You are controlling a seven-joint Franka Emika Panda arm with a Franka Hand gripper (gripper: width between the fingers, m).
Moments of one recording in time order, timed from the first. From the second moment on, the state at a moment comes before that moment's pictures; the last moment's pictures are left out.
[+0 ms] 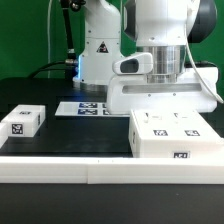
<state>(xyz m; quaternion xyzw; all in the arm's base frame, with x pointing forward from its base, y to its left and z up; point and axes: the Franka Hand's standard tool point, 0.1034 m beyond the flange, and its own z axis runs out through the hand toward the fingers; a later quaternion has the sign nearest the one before) 0.497 0.086 0.016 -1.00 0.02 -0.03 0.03</state>
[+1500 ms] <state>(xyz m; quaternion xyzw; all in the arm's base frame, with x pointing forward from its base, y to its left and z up) 0.517 0.090 0.111 -1.00 0.02 0.02 0.05</state>
